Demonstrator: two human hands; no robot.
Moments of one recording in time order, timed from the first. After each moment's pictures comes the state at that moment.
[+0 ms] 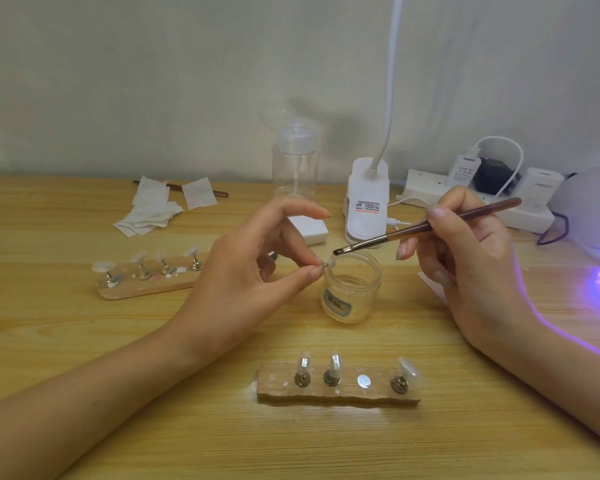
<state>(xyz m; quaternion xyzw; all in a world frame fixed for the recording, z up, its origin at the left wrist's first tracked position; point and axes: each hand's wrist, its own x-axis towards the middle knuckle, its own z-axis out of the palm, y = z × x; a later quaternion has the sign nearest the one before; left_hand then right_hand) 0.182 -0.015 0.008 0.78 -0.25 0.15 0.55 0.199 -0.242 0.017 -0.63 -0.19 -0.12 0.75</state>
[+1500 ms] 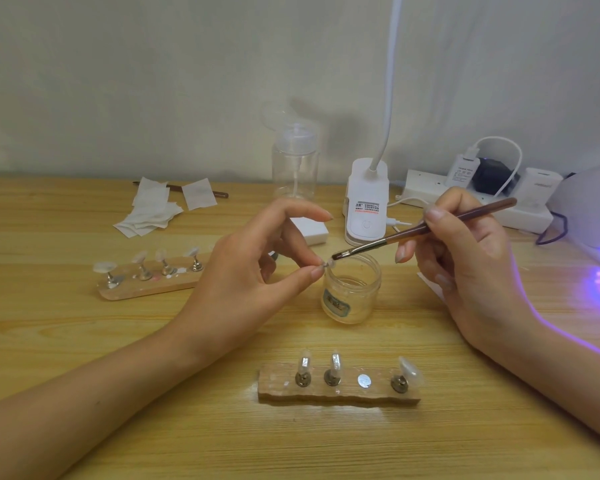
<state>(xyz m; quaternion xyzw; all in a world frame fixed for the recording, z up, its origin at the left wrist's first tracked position) 0.181 -0.016 0.009 0.79 -0.25 0.15 0.54 0.197 -0.241 0.019 -0.62 -0.19 -0.11 0.75</state>
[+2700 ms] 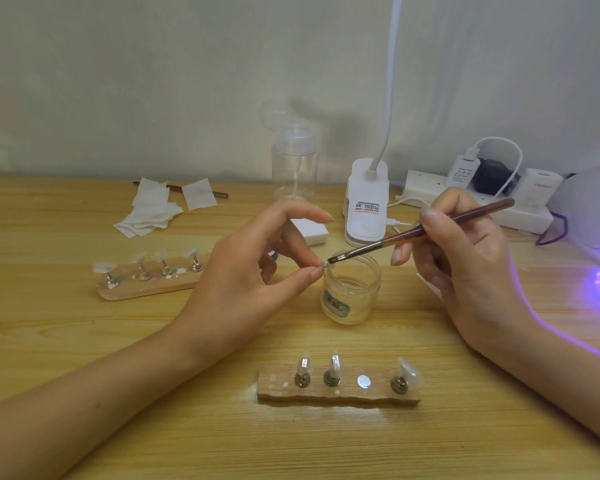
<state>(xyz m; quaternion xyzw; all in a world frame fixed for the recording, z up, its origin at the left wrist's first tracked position) 0.180 -0.016 0.009 0.79 -0.25 0.16 0.54 0.198 -0.241 0.018 -0.63 -0.21 -0.11 0.74</state>
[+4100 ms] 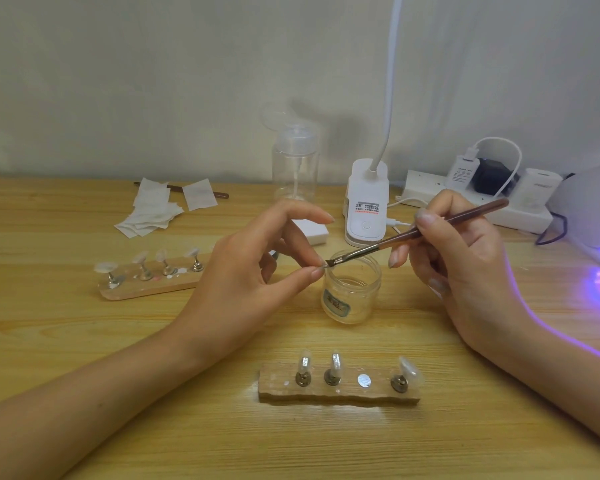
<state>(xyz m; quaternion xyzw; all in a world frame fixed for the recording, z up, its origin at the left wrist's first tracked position) 0.180 -0.016 0.010 0.79 -0.25 0.15 0.53 0.196 -0.239 0.019 -0.64 -0.20 -0.10 0.73</state>
